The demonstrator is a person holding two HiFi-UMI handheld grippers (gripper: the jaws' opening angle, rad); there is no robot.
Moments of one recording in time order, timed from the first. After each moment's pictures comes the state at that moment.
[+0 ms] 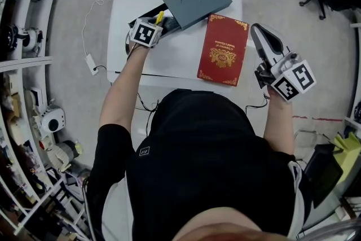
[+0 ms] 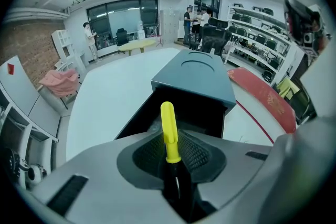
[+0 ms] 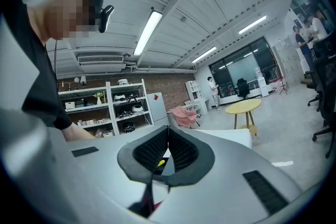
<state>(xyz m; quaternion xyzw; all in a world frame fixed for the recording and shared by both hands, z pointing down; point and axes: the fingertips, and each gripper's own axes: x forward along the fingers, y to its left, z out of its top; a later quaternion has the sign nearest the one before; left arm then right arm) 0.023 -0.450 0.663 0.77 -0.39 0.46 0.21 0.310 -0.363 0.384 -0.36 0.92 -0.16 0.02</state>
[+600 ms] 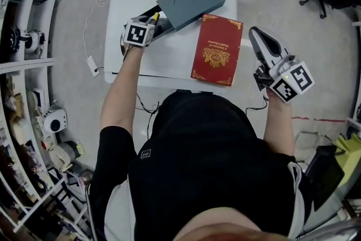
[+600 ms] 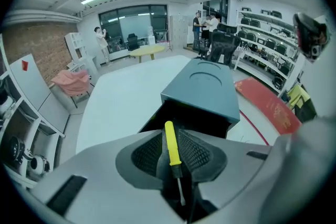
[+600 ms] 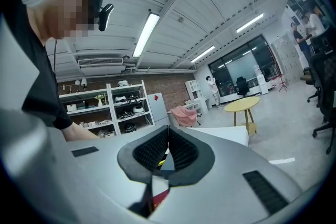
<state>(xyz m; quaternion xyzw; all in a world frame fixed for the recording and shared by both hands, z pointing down) 0.024 -0.462 0.643 0.76 -0.44 0.43 0.21 0.342 -0.352 0.391 -0.36 0.92 -0.17 0.02</state>
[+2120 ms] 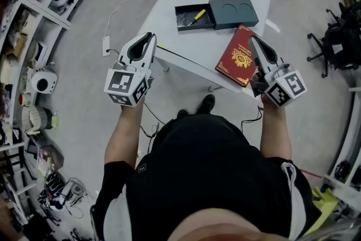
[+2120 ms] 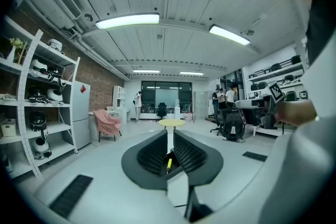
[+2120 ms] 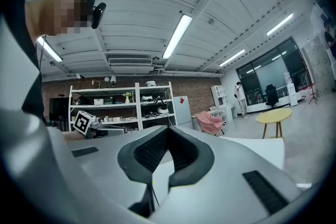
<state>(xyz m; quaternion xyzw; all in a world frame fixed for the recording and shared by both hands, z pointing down) -0.058 -0.157 0.355 0.78 -0.62 0.06 0.05 0.203 -0.228 0.326 -0.24 0.96 -0.10 0.02</state>
